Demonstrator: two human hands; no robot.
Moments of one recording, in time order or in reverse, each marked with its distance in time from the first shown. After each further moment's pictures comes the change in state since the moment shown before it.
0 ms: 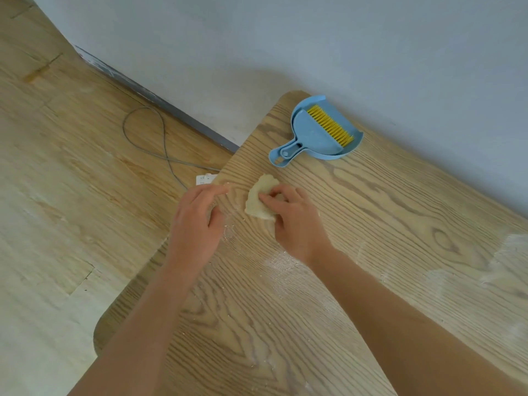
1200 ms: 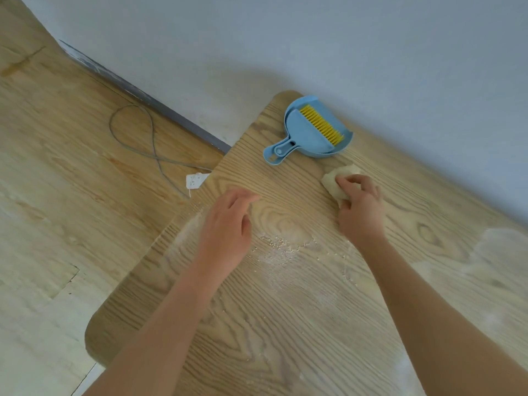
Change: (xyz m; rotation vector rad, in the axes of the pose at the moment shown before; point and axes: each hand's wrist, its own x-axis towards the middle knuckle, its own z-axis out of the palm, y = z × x) left_hand -0.013 0.023 0.031 0.066 -0.141 0.148; right_hand -0.022 0.072 -0.055 -0.105 0.219 0.488
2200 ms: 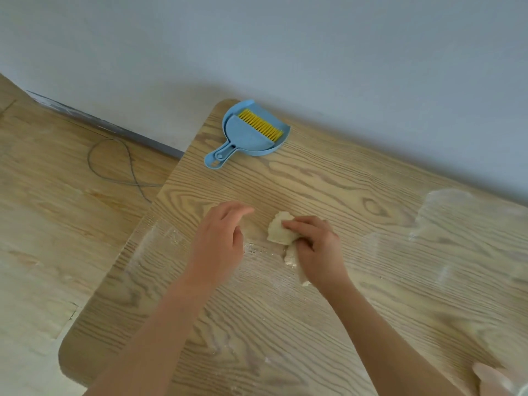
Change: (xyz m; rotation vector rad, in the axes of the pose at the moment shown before) left_hand -0.012 0.064 0.028 0.056 -0.097 0.165; right_hand -0.096 0.028 -0.015 0.451 0.046 -0.062
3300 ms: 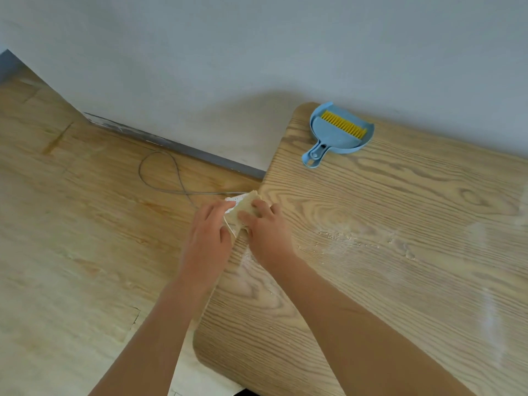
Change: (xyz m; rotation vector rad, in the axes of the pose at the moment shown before) left_hand -0.037 -0.153 -0.130 0.035 0.073 -0.124; right_hand 0.017 -0.157 0.216 -0.403 -0.272 -0.140
